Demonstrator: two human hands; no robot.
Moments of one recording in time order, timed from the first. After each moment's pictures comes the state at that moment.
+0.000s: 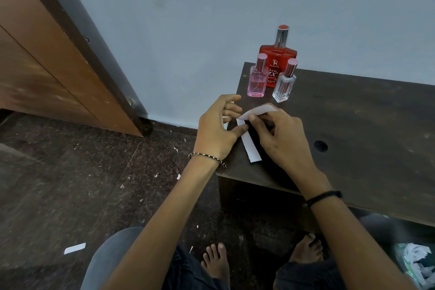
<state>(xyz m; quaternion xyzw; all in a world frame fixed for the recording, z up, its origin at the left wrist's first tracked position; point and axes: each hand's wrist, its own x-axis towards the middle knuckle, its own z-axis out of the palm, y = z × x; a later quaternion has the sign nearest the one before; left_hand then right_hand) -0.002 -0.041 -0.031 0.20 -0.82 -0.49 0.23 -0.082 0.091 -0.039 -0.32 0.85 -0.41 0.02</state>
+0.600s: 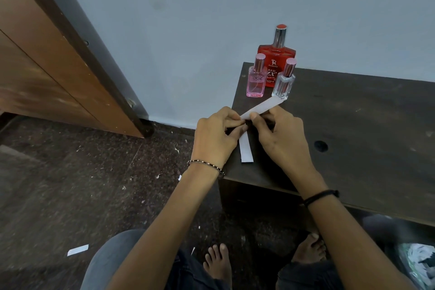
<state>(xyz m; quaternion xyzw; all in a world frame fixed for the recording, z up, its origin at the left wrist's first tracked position) 0.001 -0.037 -0.030 0.24 -0.86 -0.39 0.20 -0.076 0.089 -0.027 -0.27 0.85 -0.45 0.04</state>
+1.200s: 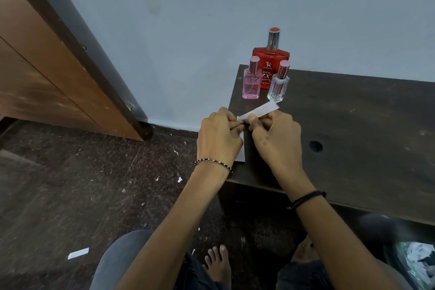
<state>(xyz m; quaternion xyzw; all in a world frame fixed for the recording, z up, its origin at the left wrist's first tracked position) -0.015 -0.025 -0.038 0.30 -0.88 -0.33 0.18 -0.064 0.082 -0.018 -0.15 0.87 -0.47 0.05</state>
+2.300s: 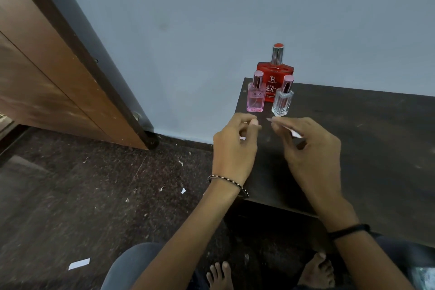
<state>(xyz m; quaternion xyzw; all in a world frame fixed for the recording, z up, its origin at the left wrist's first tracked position) -0.018 0.003 -0.014 0.27 -0.78 -0.50 0.26 -0.079 0.127 -0.016 -0.29 0.83 -0.46 -0.12</state>
